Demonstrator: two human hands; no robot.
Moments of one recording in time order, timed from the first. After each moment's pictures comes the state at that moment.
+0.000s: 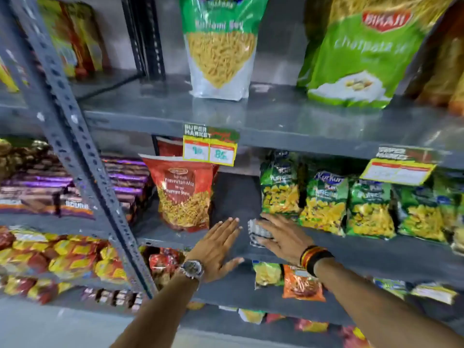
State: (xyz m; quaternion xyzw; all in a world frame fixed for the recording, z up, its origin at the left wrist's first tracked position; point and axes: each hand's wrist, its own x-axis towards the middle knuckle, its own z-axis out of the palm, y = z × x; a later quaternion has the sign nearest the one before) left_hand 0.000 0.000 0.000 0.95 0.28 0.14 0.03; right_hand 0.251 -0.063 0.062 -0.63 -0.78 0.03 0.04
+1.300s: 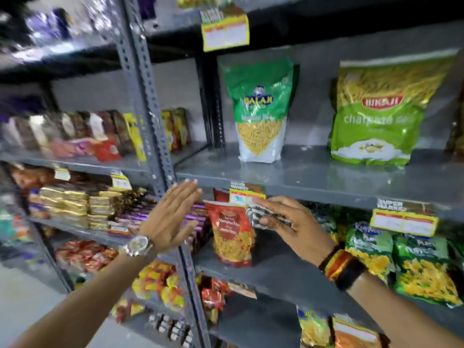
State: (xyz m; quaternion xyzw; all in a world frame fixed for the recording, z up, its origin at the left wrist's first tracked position) left_hand -0.168 -0.056 0.272 0.88 0.35 0.24 -0.22; right_hand 0.172 -0.128 0.281 -0.40 -0.80 0.13 0.42
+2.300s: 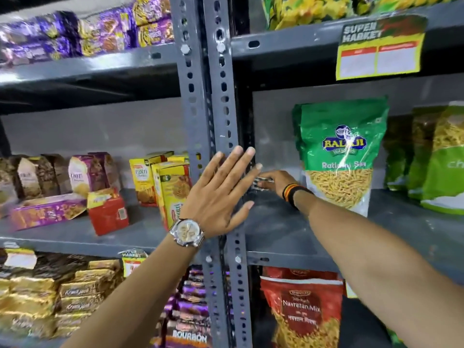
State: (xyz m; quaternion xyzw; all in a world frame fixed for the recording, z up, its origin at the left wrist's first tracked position) left_hand -0.251 0.157 0.410 0.80 0.24 0.31 -0.45; right_hand 0.010 0.275 0.389 -0.65 -0.69 0.06 0.32
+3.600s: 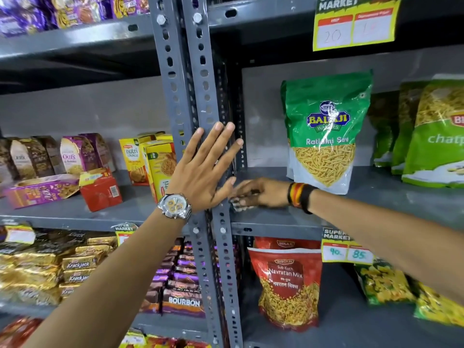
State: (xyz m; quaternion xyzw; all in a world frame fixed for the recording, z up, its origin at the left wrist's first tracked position) left_hand -0.246 0.154 0.406 0.78 0.26 0.31 -0.47; right_hand -0.021 0.164 0.371 -0.44 -0.85 0.23 0.18
